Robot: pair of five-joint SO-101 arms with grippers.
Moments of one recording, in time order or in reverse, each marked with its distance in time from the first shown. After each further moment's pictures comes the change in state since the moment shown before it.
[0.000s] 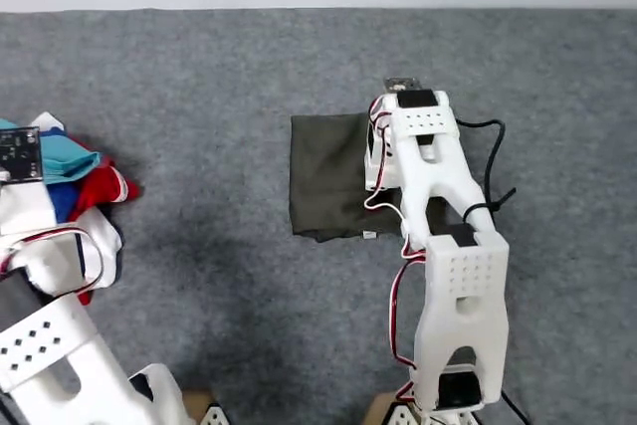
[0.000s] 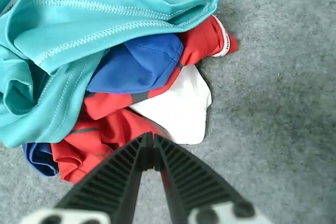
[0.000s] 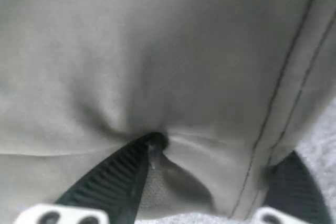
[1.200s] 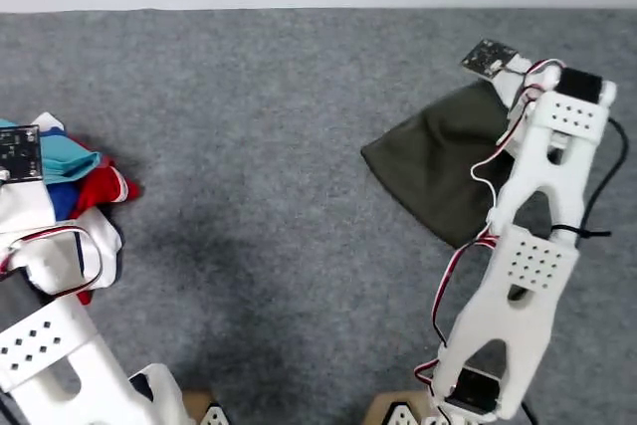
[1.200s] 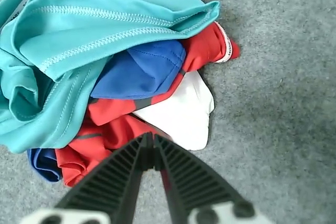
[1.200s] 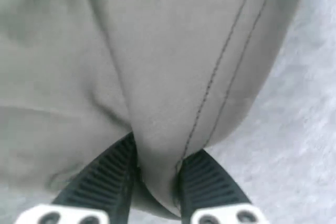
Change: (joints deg) left arm 0.0 0.0 0.0 -1.5 -0.4; right arm 26.5 10.7 -36.6 2.1 73.8
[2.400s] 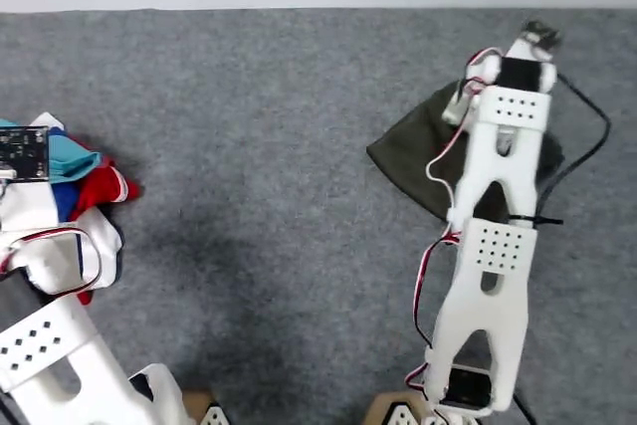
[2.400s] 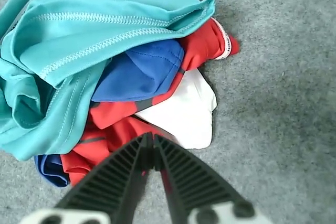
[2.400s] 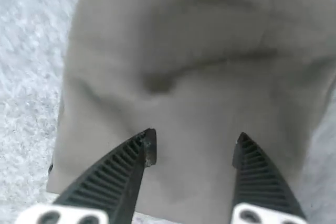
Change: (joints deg) left arm 0.0 0.0 0.0 0.0 -3.6; right arm -10.8 7.6 -15.5 11.4 -92.0
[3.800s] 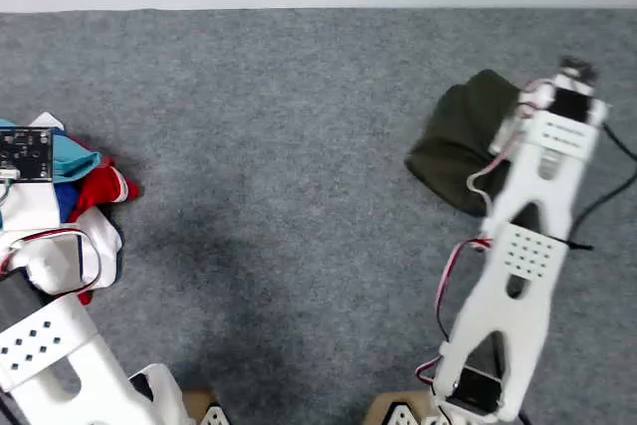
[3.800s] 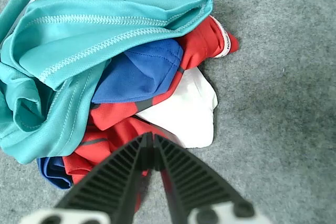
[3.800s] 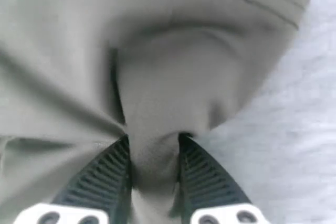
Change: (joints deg) left arm 0.0 0.0 0.1 0.0 -1.6; right arm 14.6 10.6 -7.5 0.1 21.5
